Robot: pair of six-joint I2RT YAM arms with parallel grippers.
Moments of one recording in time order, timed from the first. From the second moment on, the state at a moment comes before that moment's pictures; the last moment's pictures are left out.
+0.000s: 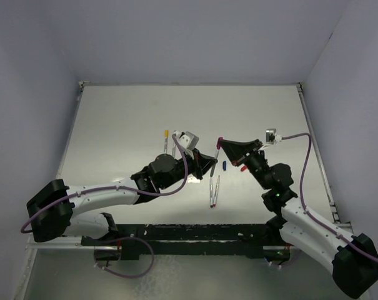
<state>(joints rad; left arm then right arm) -1.07 1.29 0.69 0.57 -0.11 -0.47 0.55 0.78 0.29 0.78 -0.08 0.79</state>
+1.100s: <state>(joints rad) -0.95 1.36 0.67 0.60 0.06 -0.46 0.64 0.82 0.30 0.65 0.02 0.68</state>
